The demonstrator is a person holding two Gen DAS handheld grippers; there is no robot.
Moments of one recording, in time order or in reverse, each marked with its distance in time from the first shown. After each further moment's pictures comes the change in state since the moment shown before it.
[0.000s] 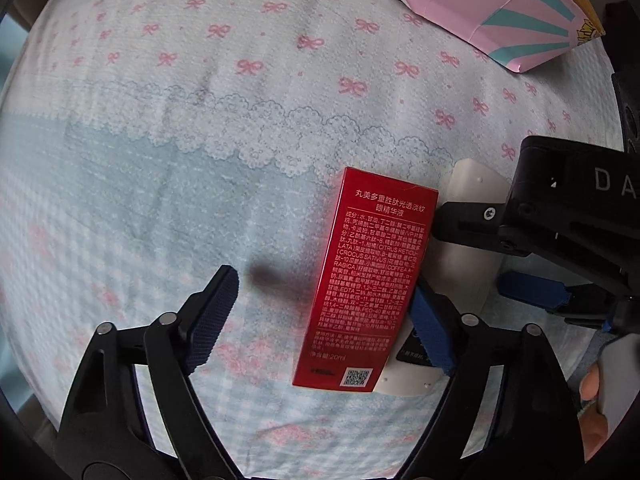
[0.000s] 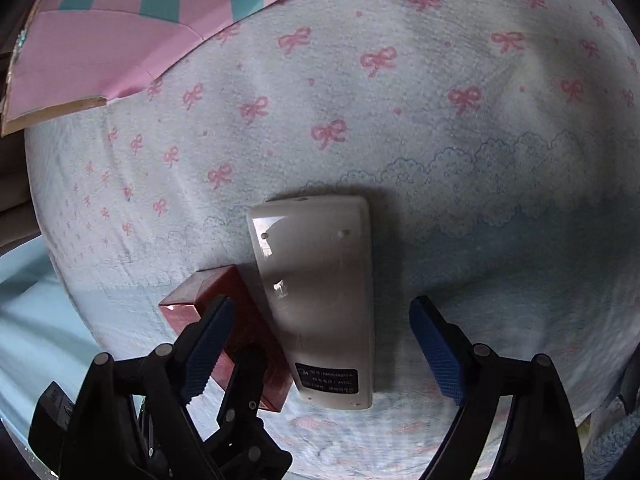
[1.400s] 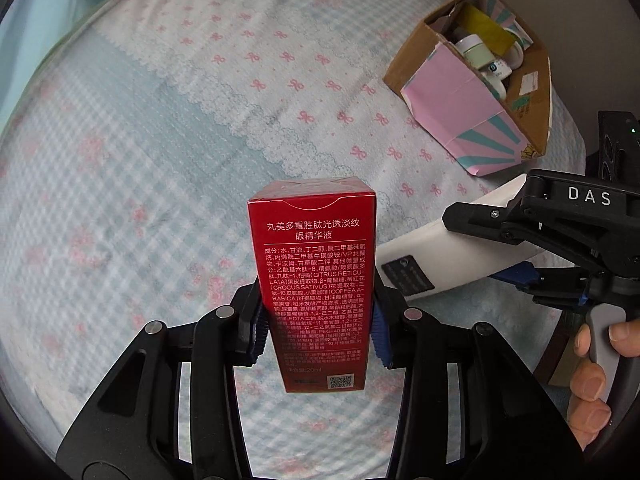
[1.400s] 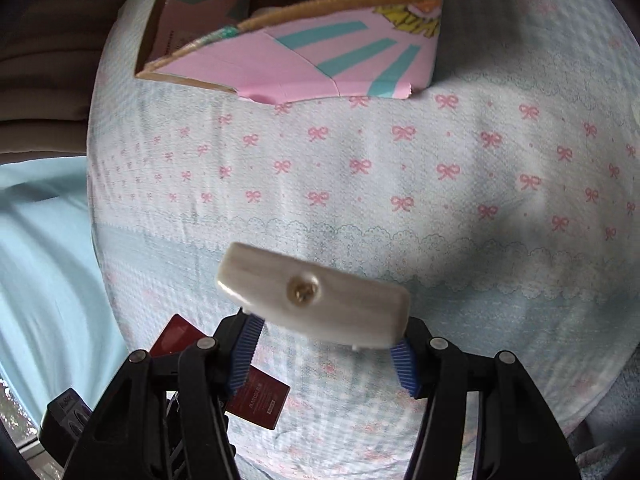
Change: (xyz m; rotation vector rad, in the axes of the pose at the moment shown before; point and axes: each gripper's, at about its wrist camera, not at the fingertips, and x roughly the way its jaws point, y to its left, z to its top) left arm -0.116 0.011 -0.072 -0.364 -0.254 -0.071; right arm -0.090 0.032 -0.019 -0.388 -0.070 0.057
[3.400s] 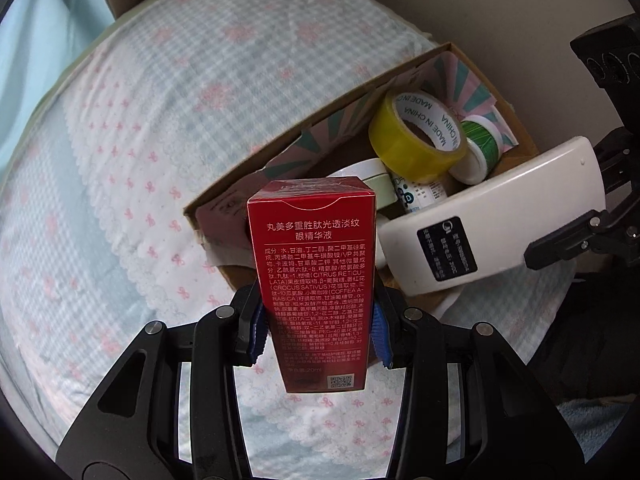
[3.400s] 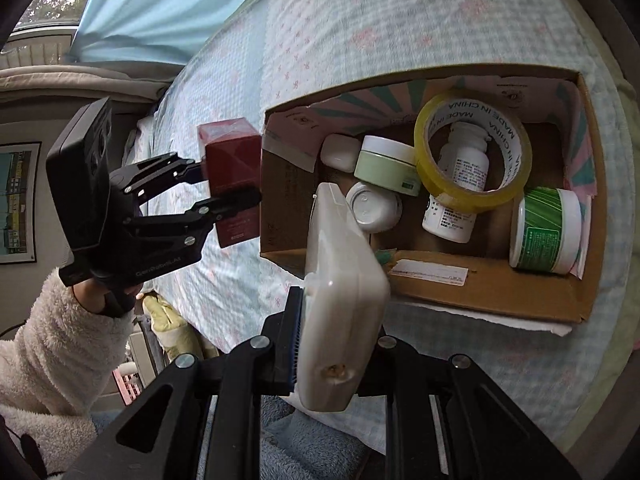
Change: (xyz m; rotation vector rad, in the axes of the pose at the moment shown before) left arm 0.040 -0.213 0.187 -0.185 -0.004 0.114; right arm -0.118 0.044 0.269 -1.323 0.691 0.013
